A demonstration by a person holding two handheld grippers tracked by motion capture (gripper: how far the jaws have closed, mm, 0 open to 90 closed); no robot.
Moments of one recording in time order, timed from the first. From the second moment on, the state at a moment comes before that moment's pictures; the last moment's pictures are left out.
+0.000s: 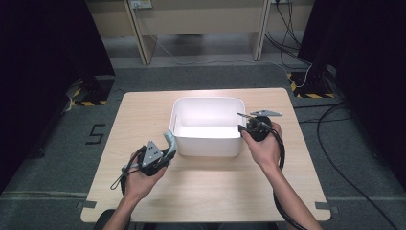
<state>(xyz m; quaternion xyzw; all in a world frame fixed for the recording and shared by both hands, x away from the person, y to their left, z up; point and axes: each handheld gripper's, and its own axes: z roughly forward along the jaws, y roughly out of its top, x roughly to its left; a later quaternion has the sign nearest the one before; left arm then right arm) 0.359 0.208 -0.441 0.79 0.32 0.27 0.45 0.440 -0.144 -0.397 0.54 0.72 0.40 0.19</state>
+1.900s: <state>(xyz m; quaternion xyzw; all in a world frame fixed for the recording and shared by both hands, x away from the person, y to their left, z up) 0.372 0.191 -0.458 0.82 0.31 0.27 0.39 0.439 -0.135 -0.399 0.52 0.75 0.37 0.21</state>
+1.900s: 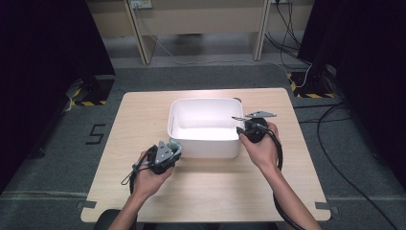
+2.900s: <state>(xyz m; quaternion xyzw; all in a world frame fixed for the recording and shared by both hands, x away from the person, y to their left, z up) 0.377 0.186 -0.479 0.84 0.32 0.25 0.36 0.438 -0.135 -0.399 0.51 0.75 0.37 0.21</state>
